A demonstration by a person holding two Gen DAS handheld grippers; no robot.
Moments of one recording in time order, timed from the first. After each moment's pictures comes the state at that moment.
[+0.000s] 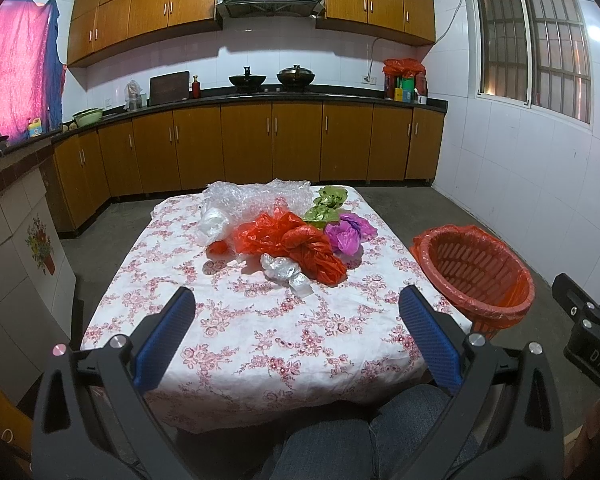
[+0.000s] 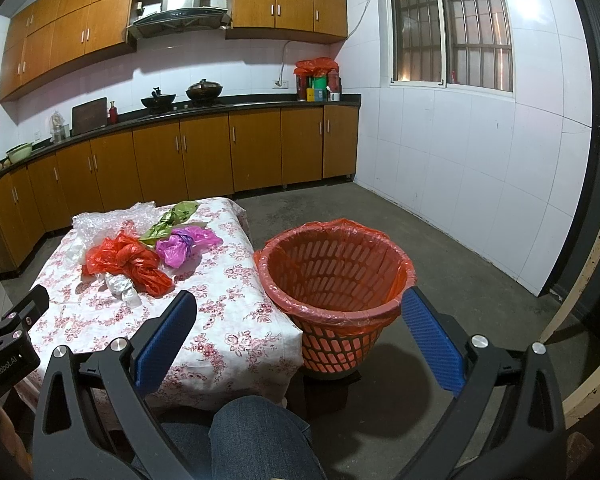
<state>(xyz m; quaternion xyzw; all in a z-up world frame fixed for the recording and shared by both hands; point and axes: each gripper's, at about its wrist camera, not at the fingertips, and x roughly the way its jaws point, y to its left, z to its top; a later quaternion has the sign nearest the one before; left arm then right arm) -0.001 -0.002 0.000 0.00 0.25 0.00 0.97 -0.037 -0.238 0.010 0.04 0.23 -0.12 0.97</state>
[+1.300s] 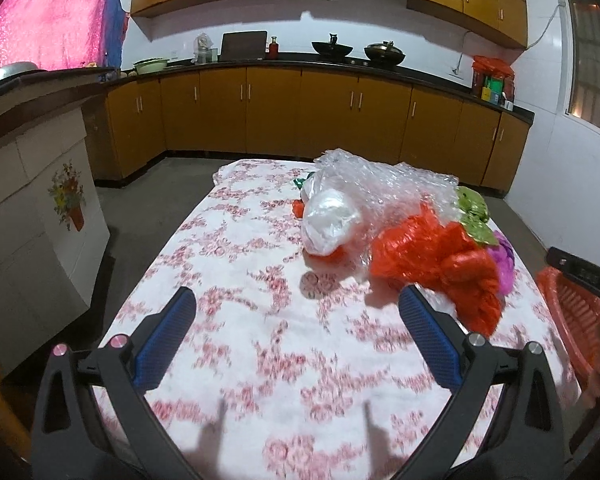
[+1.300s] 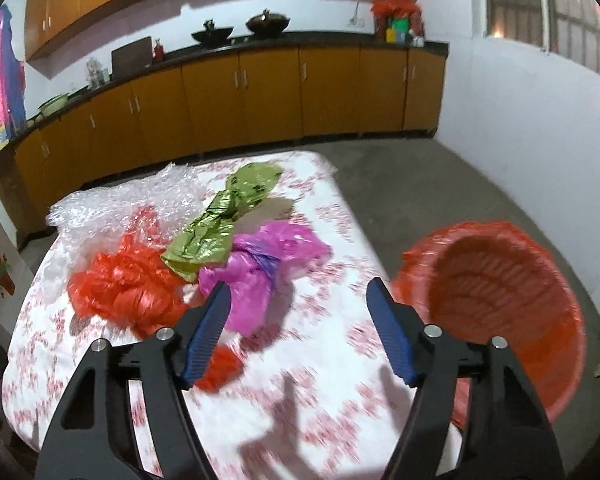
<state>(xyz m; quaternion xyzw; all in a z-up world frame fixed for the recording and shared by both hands) 0.140 0.125 -0.062 -0.07 0.29 0.11 0.95 0.218 -0.160 -0.051 0.03 0.34 0.00 0.94</state>
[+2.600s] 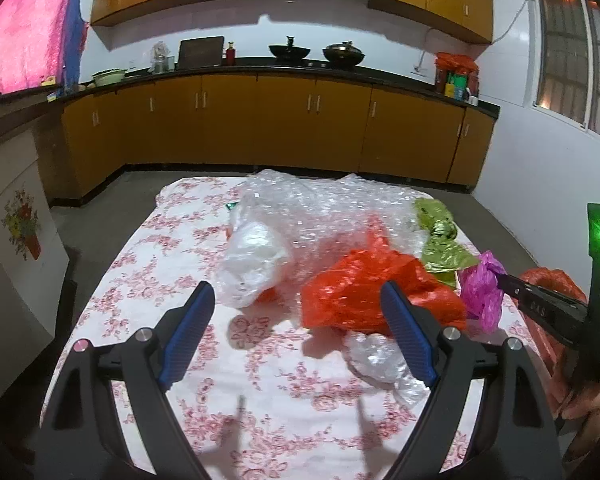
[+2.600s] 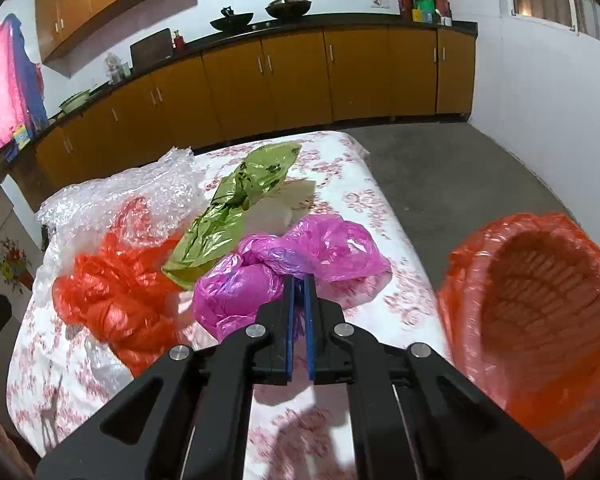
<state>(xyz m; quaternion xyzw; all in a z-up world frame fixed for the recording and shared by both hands) 0.195 0.090 -0.055 -0.06 0.28 0.04 0.96 0.252 -0.176 -0.082 0.05 0.36 0.06 0.93</state>
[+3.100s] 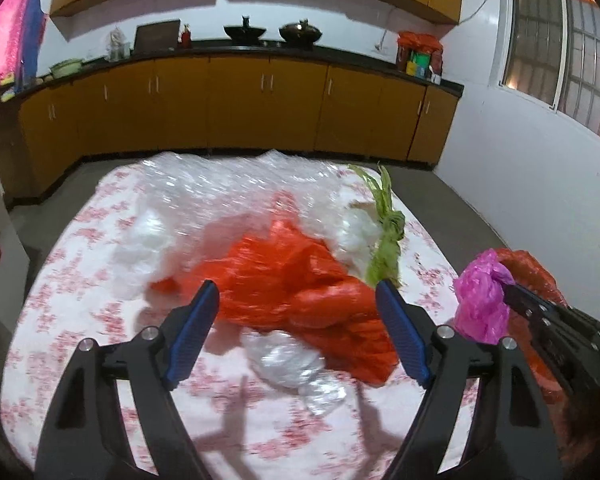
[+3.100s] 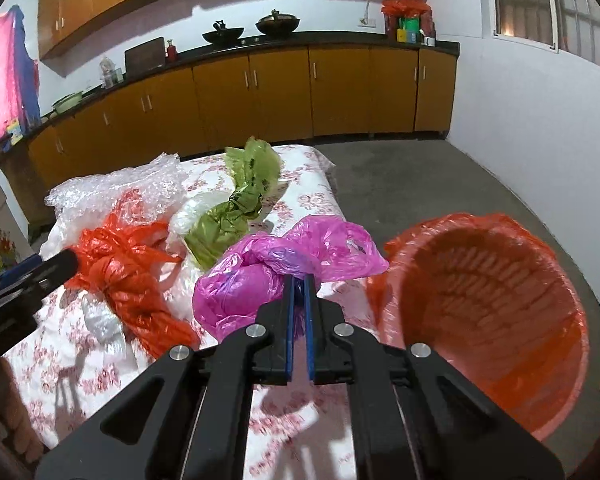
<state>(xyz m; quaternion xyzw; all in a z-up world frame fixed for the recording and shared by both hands) 0.225 0.028 -0.064 -0.06 0.32 -0.03 0.94 0.198 -0.209 -0.066 0.03 0.33 0.03 0.94</state>
